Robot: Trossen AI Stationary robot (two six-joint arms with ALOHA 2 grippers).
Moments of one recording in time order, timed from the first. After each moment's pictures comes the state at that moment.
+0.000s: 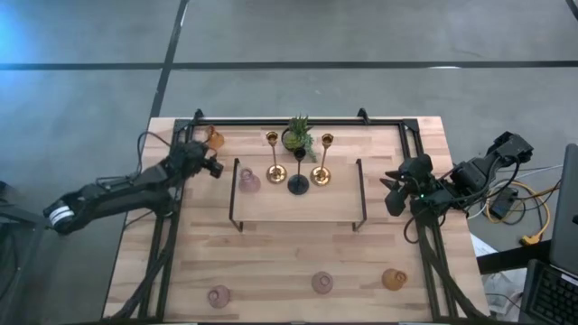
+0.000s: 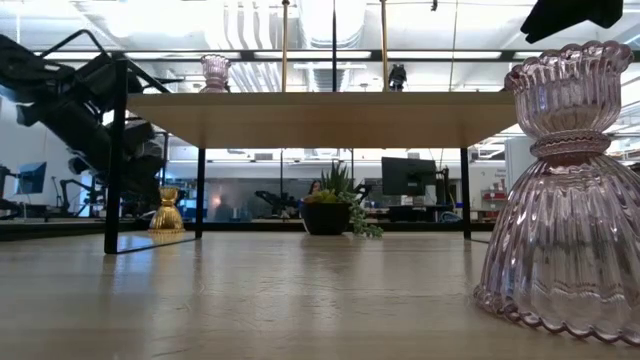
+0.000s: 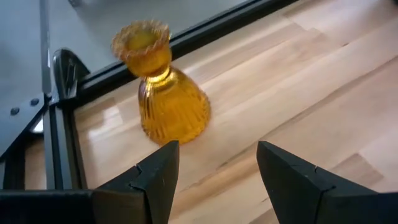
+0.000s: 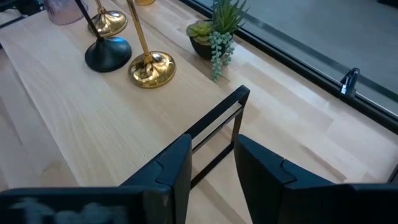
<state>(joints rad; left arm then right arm) 0.70 0.72 0.16 -0.04 -0.41 -0.11 0.58 0.95 1.11 -1.34 0.84 1.20</state>
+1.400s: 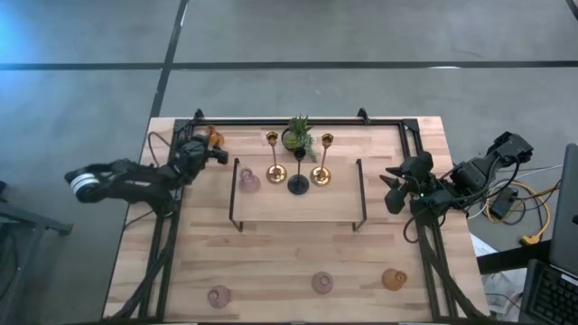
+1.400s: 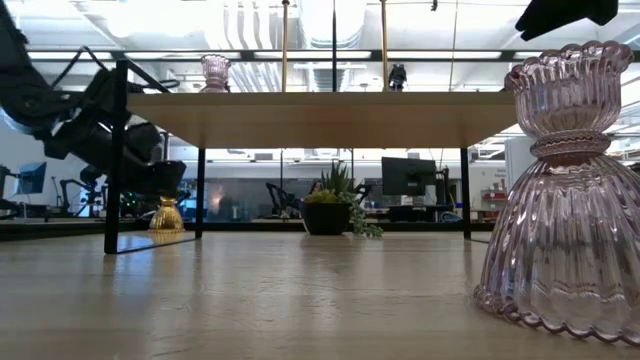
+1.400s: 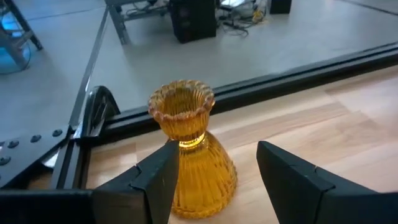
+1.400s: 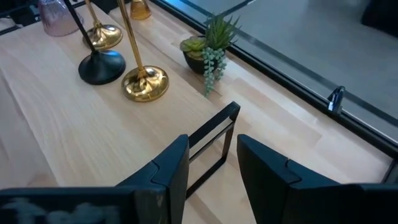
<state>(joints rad) 0.74 1.16 0.08 0.72 -0.54 -0.13 0.58 0.95 1.11 -1.35 0.90 1.17</state>
